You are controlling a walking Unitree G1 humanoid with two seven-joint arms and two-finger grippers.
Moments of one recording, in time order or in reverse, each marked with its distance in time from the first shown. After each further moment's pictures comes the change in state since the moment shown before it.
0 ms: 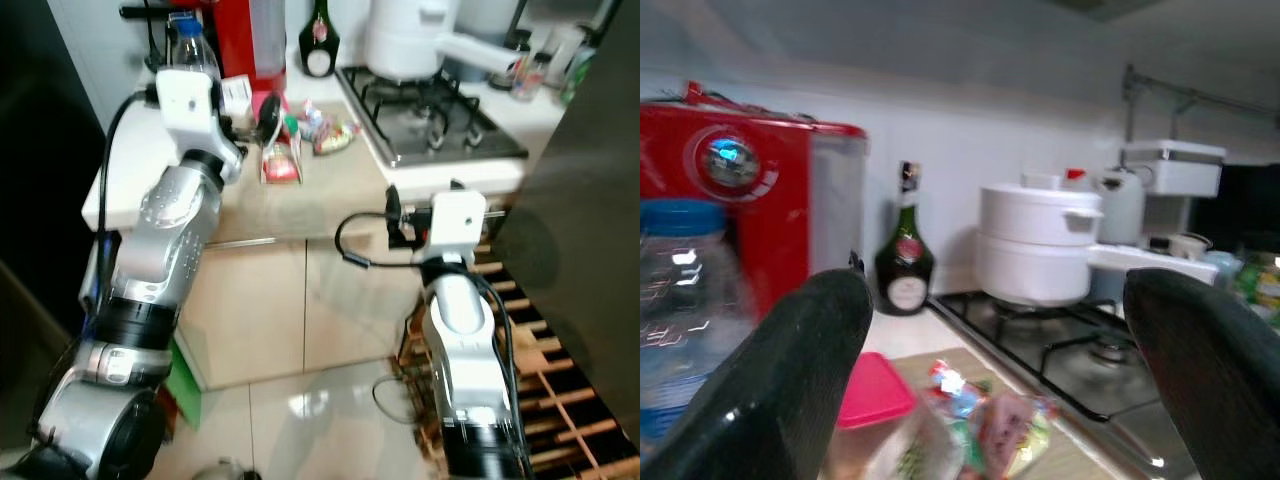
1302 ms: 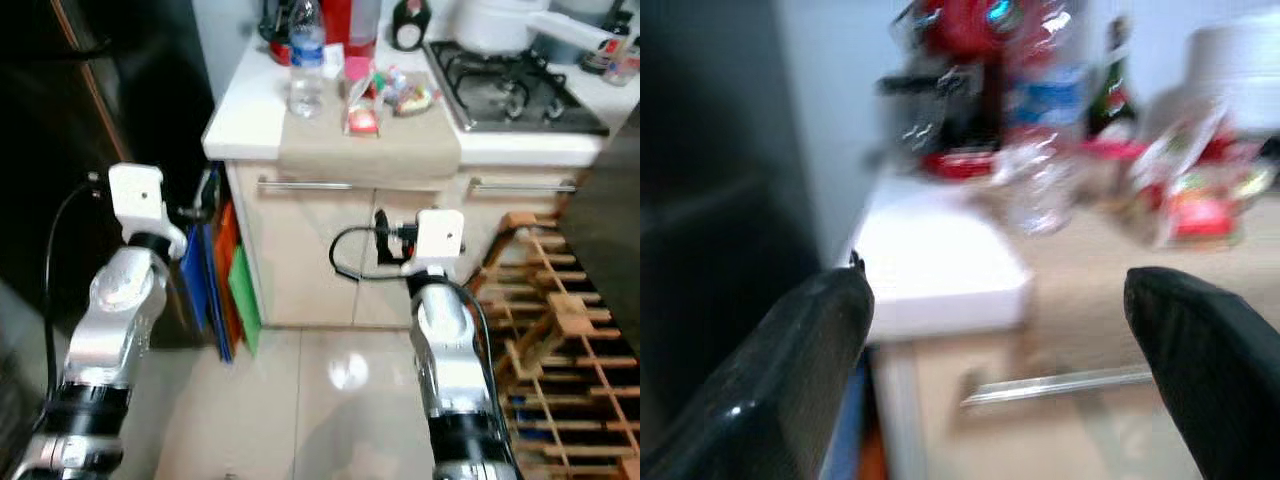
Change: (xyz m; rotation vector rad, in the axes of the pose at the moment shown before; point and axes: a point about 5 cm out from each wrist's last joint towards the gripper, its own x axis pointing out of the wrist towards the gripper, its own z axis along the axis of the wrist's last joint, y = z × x) left arm -0.092 0.056 -0.072 0.127 0.112 0.111; right arm 0.024 0.010 -0.035 0.078 0.095 0.013
